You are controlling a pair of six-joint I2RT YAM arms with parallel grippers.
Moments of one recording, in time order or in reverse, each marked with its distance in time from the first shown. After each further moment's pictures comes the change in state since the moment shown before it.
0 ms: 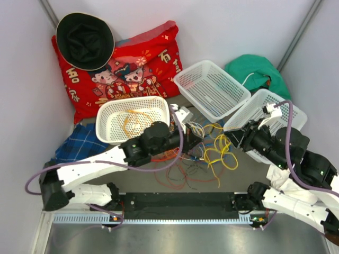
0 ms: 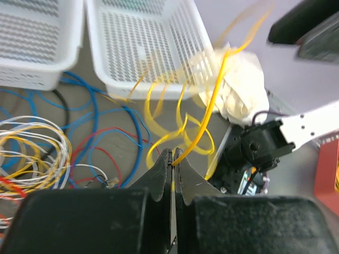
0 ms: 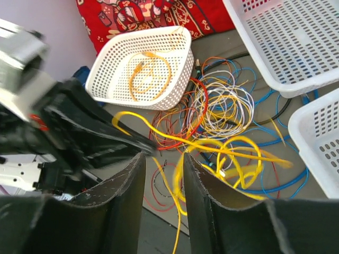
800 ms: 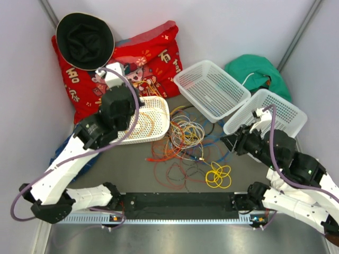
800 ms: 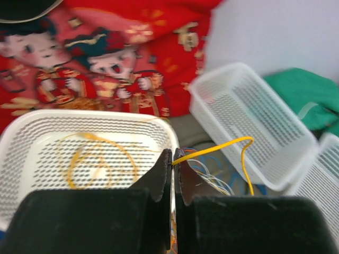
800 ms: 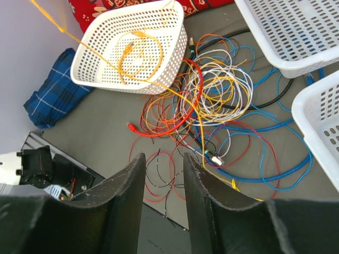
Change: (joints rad) left arm 0.254 -0.126 0.519 -0.682 -0.787 -0.051; right arm 0.000 -0.021 -0.121 0.031 -0.016 0.018
